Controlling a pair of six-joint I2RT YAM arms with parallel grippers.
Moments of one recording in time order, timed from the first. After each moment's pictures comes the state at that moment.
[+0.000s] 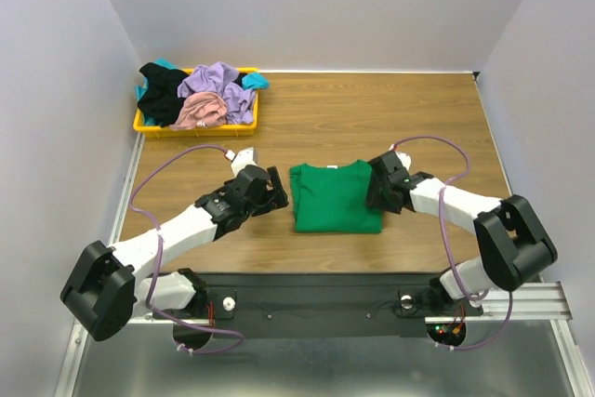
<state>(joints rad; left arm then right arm) -0.73 1.14 0.63 -0.26 -0.28 -0.83 0.50 1.44 0.72 -0.35 0.25 0.71</state>
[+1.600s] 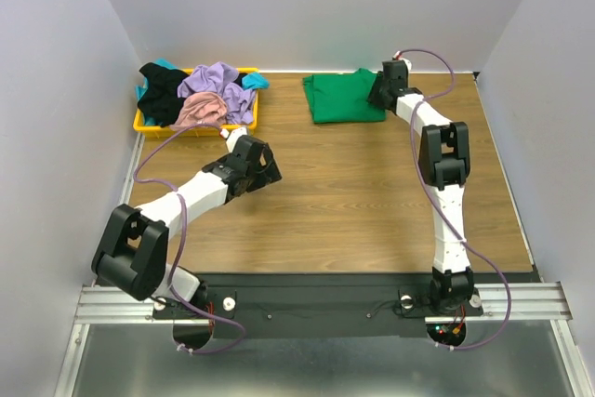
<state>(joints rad) -0.52 1.41 0.83 -0.30 -0.23 -0.76 0.14 2.50 2.08 -0.24 0.16 0.44</state>
